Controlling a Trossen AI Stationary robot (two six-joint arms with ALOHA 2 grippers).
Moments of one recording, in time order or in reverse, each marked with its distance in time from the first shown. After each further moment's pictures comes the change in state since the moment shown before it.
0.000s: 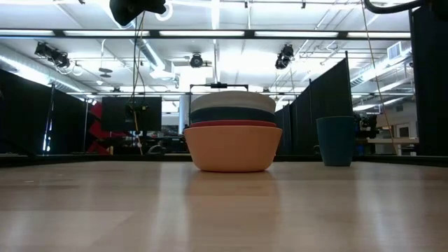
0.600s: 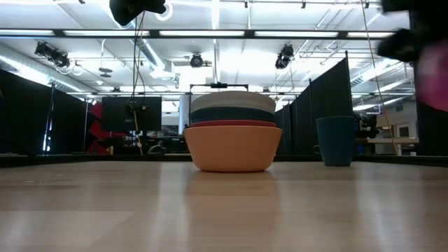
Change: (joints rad) left arm 0.000 0.000 0.000 0.000 0.000 0.000; right arm -0.311 -0.230 0.109 -0.068 0.199 -0.202
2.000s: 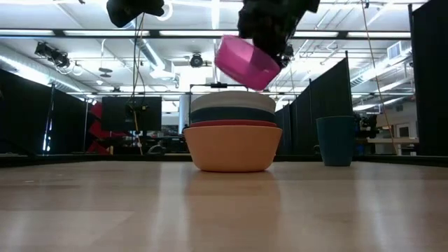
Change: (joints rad) left arm 0.000 0.000 0.000 -0.017 0.000 -0.055; right arm -0.740 0.348 0.506 0.085 -0.298 -0.459
